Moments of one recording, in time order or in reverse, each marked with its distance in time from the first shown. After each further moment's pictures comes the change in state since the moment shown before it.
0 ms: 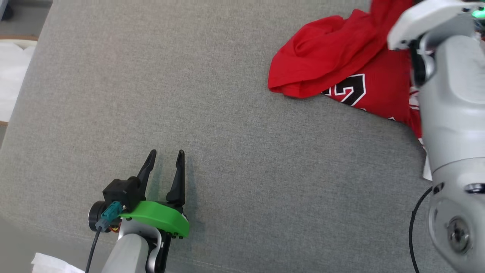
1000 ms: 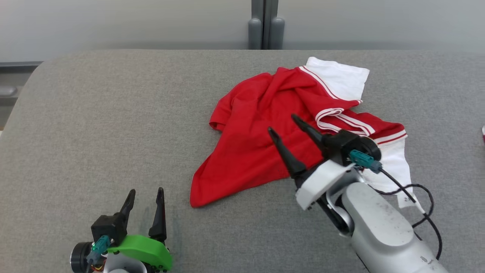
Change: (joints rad) left arm 0.140 -0.006 0.129 0.029 0.108 0.000 0.000; right arm 0.623 0.000 0.812 -0.468 0.553 0.000 0.000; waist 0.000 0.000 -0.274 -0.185
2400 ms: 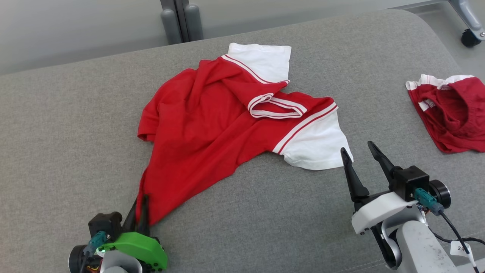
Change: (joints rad) left arm -0.061 0.031 -0.028 0.151 -0.067 0.000 0.000; right arm 0.304 0.001 -0.427 -0.162 -0.238 0.000 0.000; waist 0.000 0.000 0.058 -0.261
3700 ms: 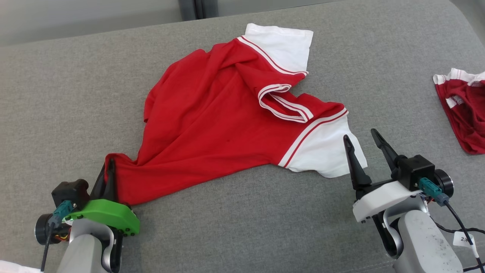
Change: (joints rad) left arm -0.129 0.064 0.068 -0.002 -0.015 0.000 0.000; right arm -0.040 0.000 -0.011 -0.006 0.015 0.000 0.000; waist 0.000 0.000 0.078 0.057
